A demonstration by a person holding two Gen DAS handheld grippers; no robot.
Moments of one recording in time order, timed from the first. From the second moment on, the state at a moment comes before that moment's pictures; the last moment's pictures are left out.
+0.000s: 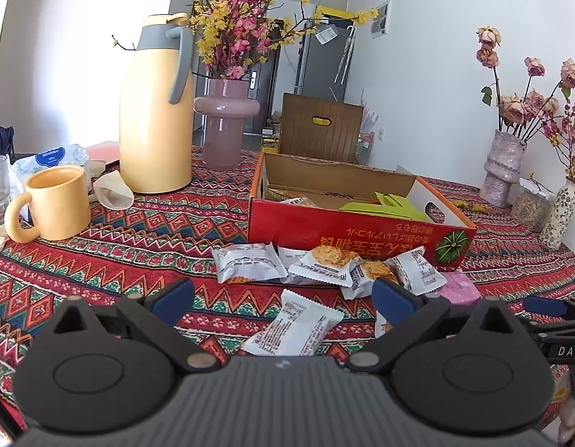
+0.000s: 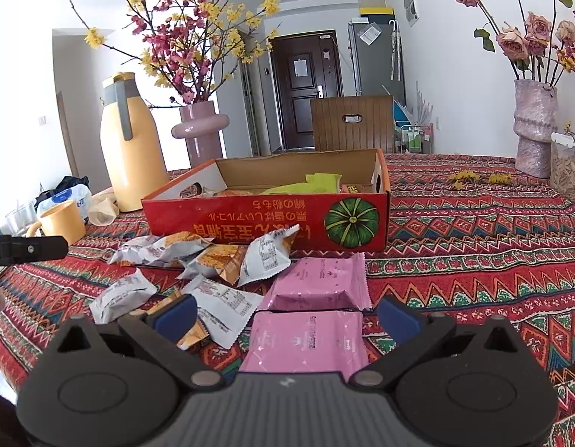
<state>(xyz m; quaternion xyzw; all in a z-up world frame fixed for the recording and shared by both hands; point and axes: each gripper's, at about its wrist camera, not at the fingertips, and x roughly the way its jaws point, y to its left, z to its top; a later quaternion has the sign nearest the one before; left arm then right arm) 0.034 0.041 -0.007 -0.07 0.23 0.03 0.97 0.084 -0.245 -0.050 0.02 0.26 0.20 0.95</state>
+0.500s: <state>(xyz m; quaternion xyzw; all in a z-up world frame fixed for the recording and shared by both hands) 0.042 0.037 -0.013 -0.07 0.25 0.03 0.97 0.093 -0.244 -0.058 0.02 0.27 0.20 0.94</state>
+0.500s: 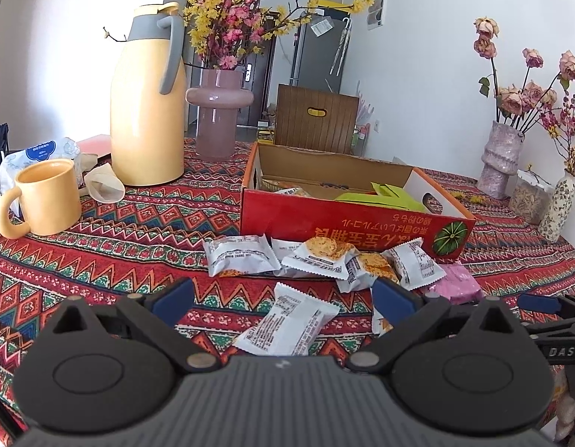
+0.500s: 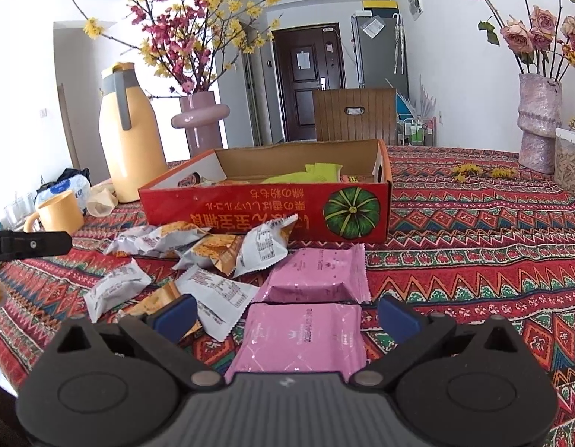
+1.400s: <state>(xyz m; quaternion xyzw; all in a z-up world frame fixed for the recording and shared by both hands) 0.106 0.033 -0.058 -0.02 0.35 0.03 0.93 0.114 -0.260 -0.065 0.00 0.27 0.18 0.95</state>
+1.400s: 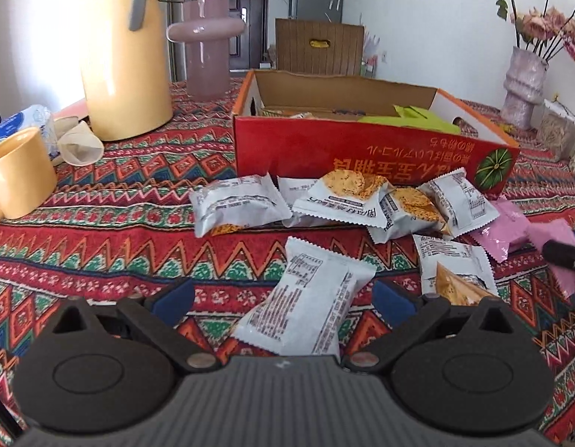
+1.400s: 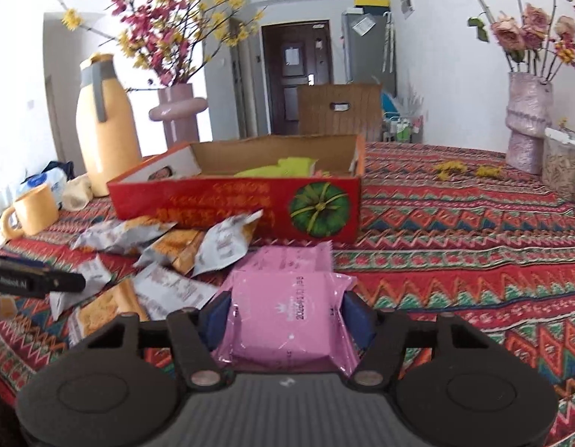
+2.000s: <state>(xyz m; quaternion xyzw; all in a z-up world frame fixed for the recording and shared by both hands) 0.106 0.027 -0.058 -0.02 0.36 0.00 0.93 0.120 -0.262 -0.063 0.01 0.26 0.18 0.95</state>
